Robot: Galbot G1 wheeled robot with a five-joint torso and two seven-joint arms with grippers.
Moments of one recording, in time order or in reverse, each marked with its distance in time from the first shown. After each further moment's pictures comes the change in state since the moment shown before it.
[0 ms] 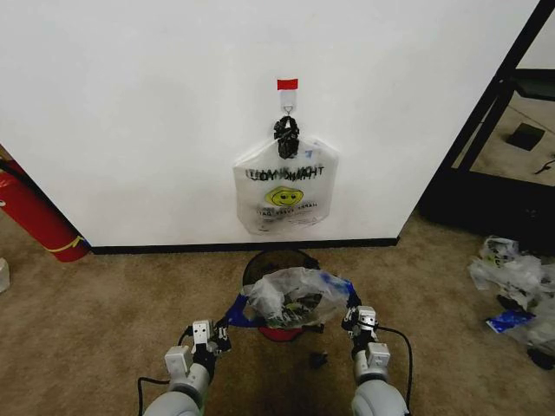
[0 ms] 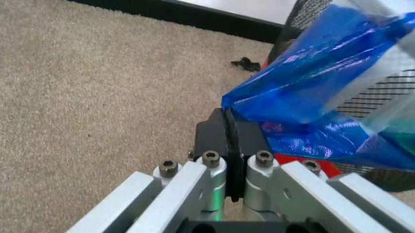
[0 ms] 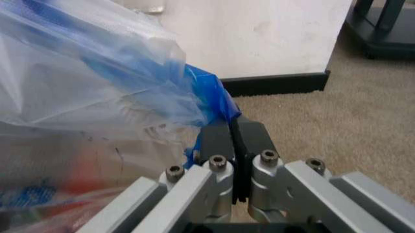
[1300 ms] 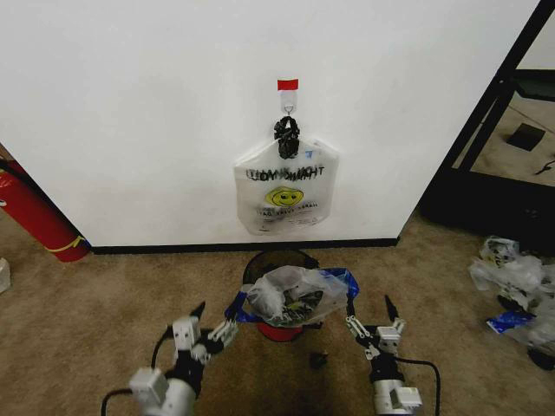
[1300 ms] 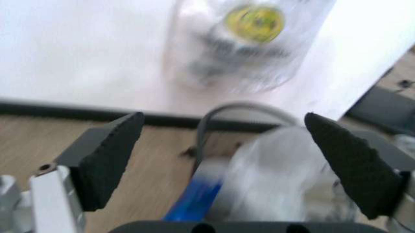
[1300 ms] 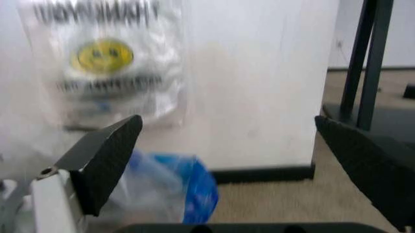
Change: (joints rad) left arm 0.118 0.072 -0.150 -0.361 0.064 0.022 0.050; right arm -0.296 -0.045 0.121 0.235 -0.114 0.399 -0.099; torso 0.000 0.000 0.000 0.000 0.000
